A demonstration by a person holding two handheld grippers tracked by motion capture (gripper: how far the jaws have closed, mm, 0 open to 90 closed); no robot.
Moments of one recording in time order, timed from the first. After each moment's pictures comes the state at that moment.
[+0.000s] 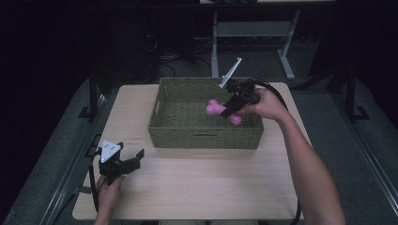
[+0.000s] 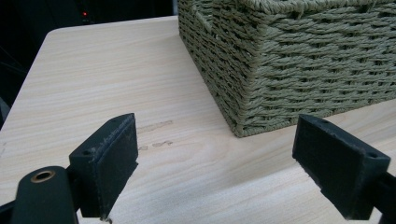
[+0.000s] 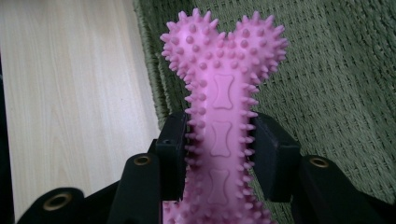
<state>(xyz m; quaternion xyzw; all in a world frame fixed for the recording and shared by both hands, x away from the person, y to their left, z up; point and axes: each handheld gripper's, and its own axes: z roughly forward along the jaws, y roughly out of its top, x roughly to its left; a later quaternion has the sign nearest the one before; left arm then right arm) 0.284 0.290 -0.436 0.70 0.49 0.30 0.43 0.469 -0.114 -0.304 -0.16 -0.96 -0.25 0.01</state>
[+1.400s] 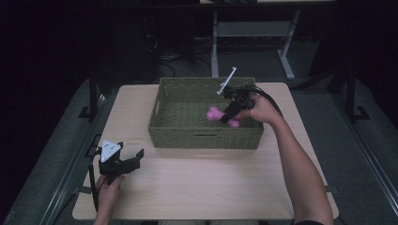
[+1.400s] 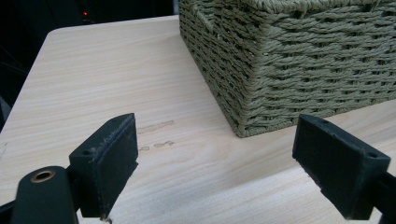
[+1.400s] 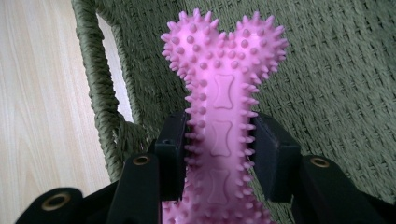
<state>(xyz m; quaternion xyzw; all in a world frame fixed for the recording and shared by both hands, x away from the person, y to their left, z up) 0.286 0.291 -0.436 0.70 0.49 0.30 0.43 0.491 -0.110 -0.350 -0.19 -0.96 -0.22 0.04</state>
